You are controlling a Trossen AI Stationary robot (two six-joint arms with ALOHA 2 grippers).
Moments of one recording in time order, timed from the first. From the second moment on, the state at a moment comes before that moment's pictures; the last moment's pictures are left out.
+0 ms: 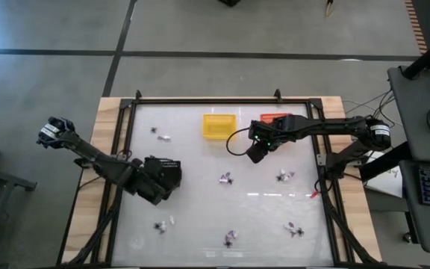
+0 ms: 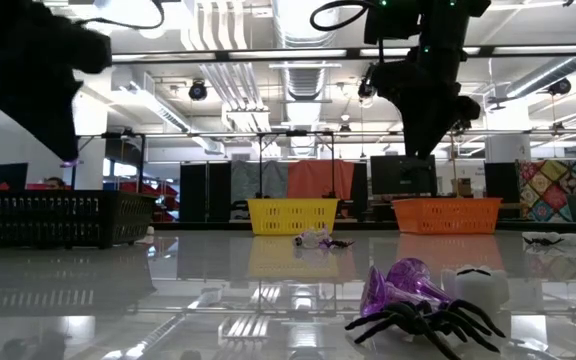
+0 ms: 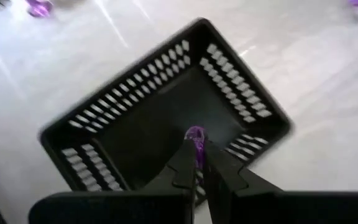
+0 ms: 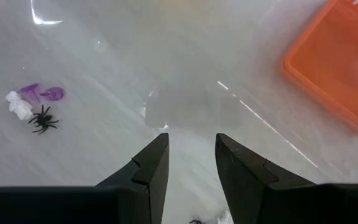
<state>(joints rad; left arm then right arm) -0.50 1.27 0.84 -1.03 -0.46 -1.45 -0.18 1.49 1.16 -0.97 0.08 0.70</state>
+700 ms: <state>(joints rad) -0.36 1.28 0.68 -1.04 -0.38 -1.26 -0.16 1.49 1.16 -0.90 0.08 0.90</state>
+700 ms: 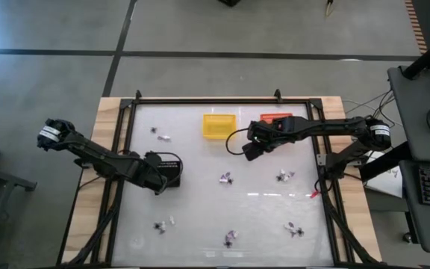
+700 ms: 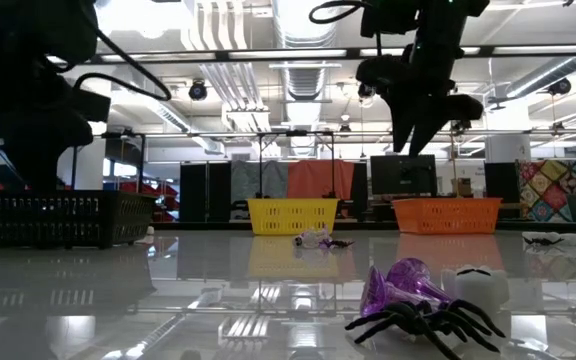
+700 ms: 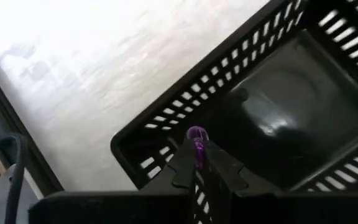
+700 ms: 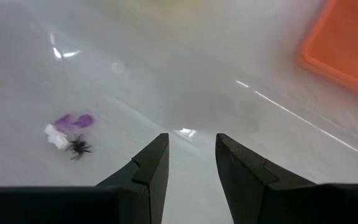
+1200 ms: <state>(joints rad) -0.36 1.28 0.72 -1.03 -0.38 -1.24 -0.14 1.49 1.16 -0.79 0.02 0.87</state>
